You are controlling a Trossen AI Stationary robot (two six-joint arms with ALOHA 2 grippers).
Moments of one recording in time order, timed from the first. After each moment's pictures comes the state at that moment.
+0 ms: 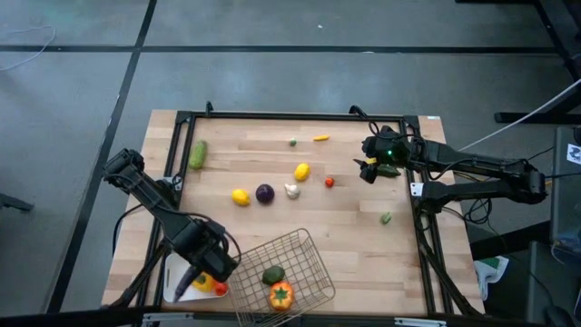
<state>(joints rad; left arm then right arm) -0.68 1.64 1.46 -1.39 0.23 -1.76 -0.29 0.94 0.75 -0.58 0.27 -0.05</state>
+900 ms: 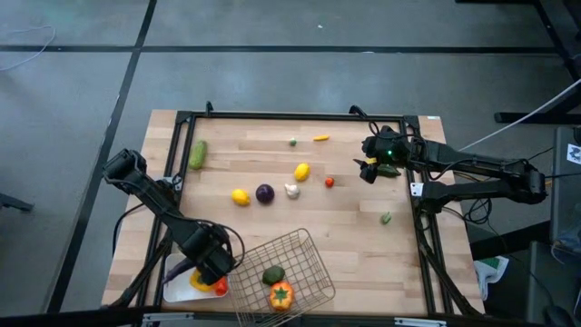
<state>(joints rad) -0.68 1.64 1.25 -1.29 0.25 -1.39 -0.30 0.94 0.75 -0.58 0.27 -0.05</state>
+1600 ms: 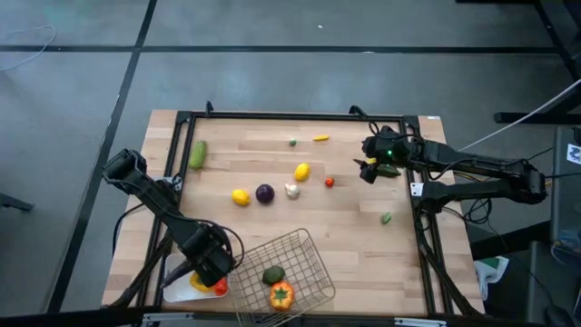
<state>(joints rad) -0.68 1.64 1.25 -1.27 0.31 -1.41 -0.30 0.94 0.75 -0.58 0.27 -0.05</state>
